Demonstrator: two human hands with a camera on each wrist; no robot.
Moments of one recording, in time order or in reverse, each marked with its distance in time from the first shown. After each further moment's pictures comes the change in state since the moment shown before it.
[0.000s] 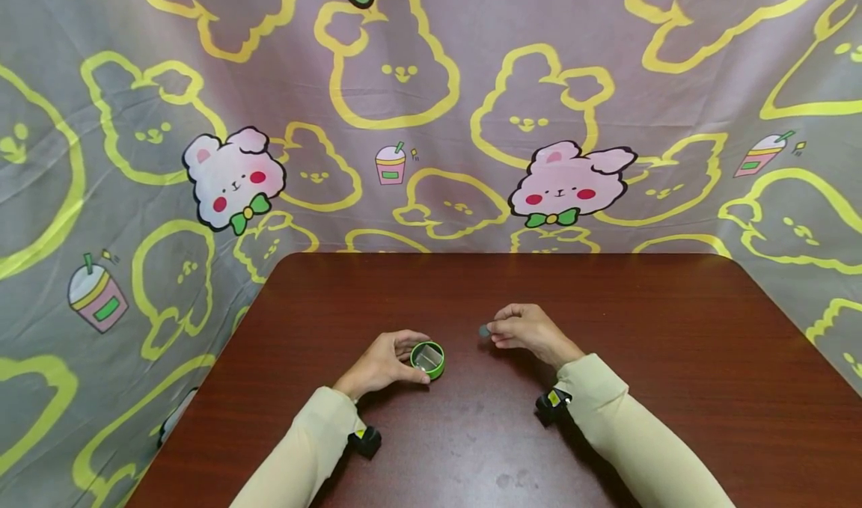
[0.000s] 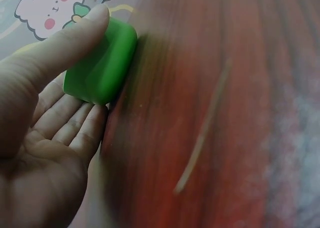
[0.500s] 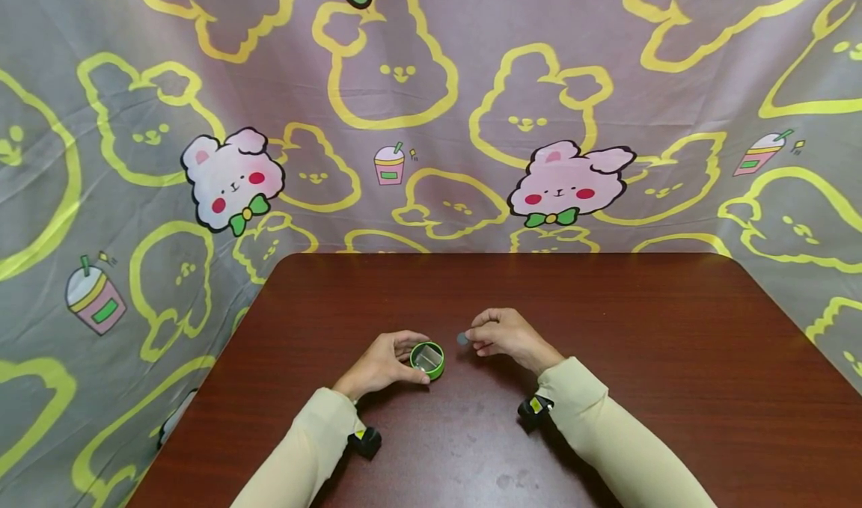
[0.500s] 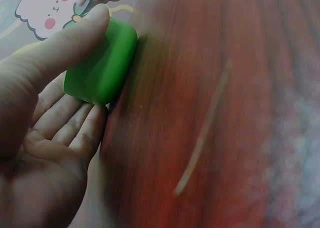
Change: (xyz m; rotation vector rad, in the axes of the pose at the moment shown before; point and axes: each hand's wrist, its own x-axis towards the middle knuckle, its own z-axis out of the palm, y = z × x) left_hand 0.001 -0.003 0.000 0.000 0.002 -0.013; right_hand 0.000 -0.003 0.031 -0.040 -0.047 0.004
